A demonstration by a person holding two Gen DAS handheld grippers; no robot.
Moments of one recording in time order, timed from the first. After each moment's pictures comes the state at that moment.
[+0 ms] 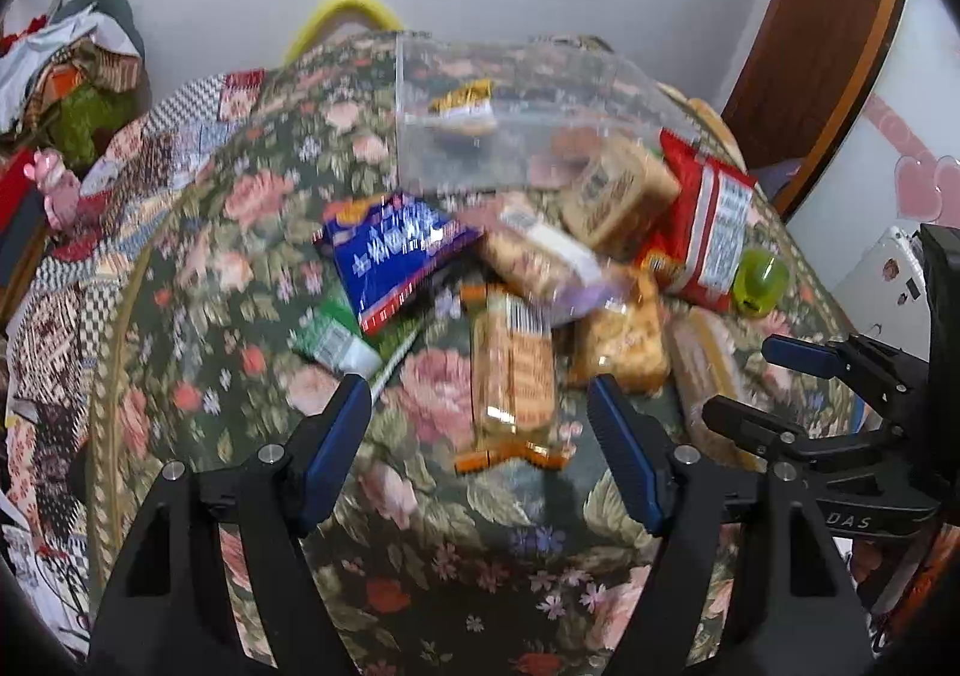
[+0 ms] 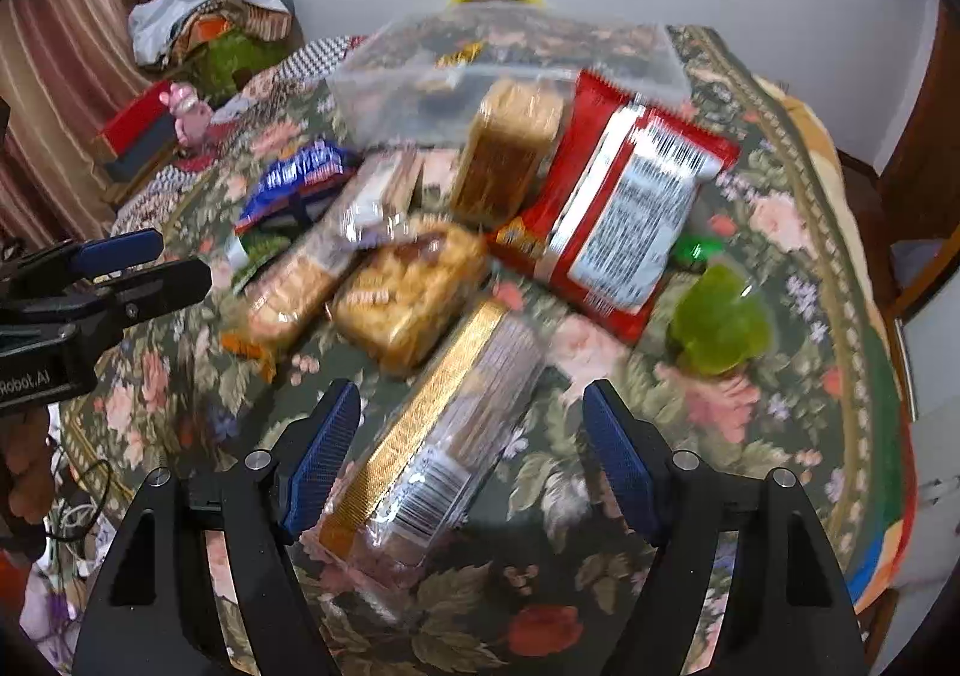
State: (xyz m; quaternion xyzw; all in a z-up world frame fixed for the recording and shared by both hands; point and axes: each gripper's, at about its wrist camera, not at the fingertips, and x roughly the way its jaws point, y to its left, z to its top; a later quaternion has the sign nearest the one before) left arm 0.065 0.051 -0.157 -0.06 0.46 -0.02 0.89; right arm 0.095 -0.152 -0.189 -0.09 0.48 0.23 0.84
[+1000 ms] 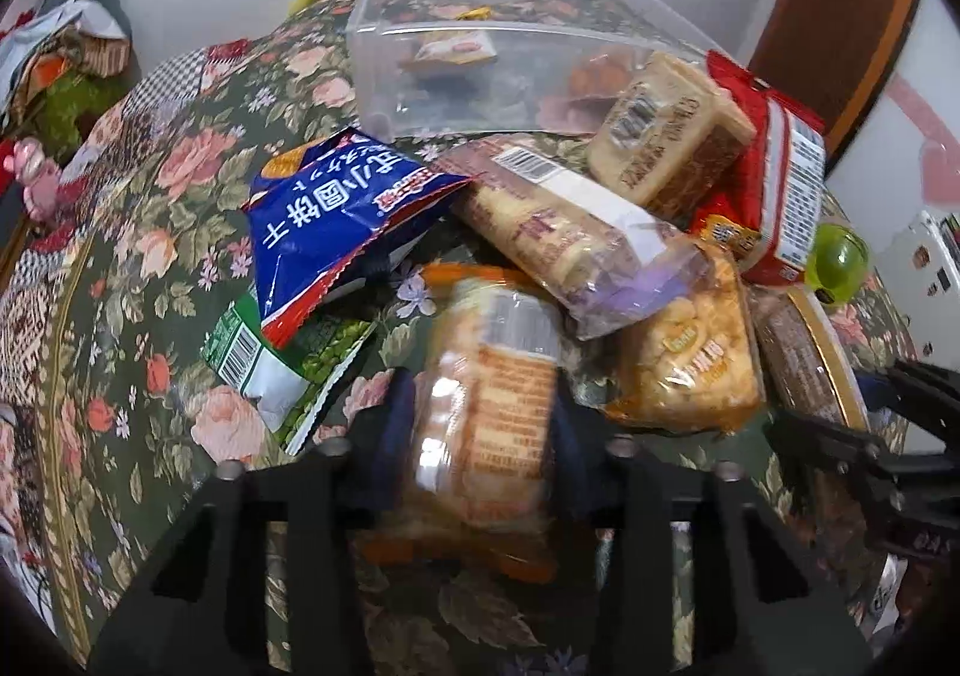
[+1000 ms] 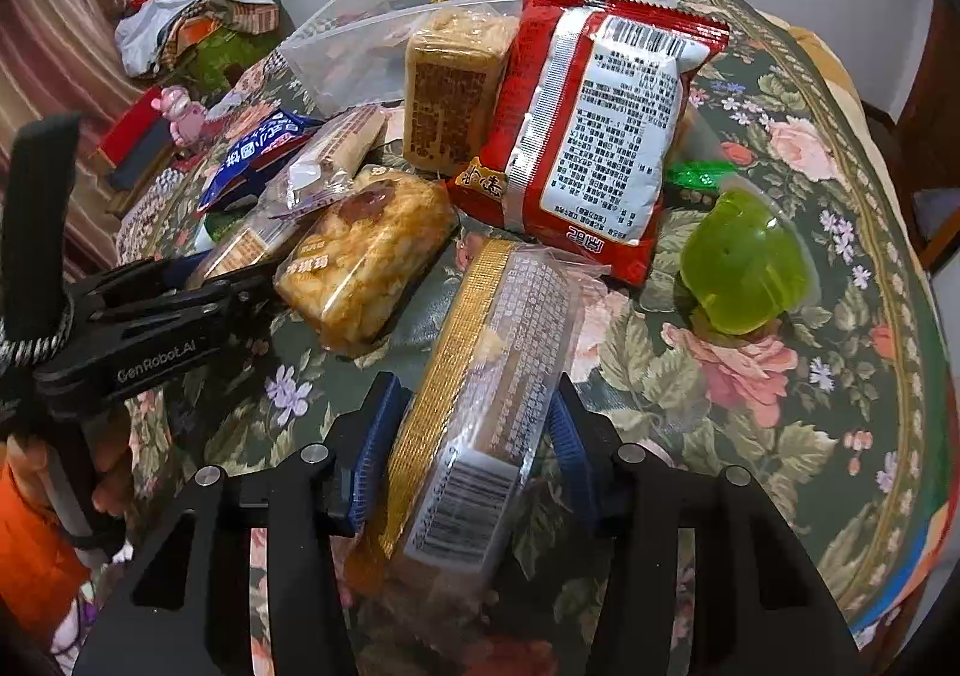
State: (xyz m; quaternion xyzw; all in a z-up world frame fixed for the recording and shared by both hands) left arm 0.111 0.037 -0.218 -0.05 0.48 -0.02 0.88; right arm 0.111 -0.169 -0.208 -0.04 0.50 0.25 0.83
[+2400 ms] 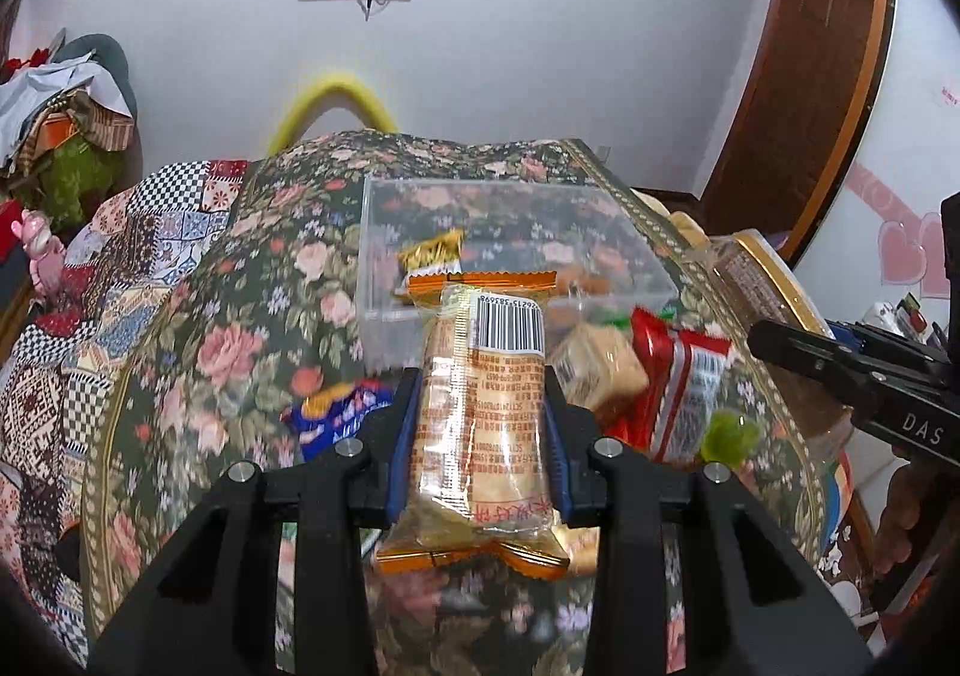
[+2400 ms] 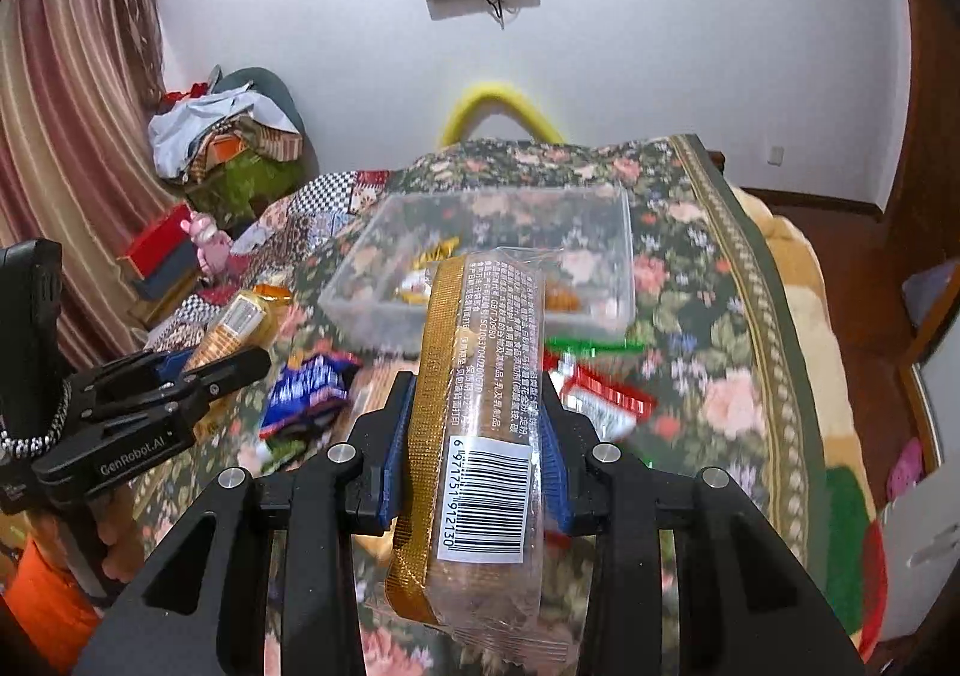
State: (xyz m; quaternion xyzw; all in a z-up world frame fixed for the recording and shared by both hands) left arm 0.132 0.046 -0.097 -0.07 0.36 -0.03 0.93; right arm 0.160 -0.176 -0.091 -0.02 0.36 0.26 0.89
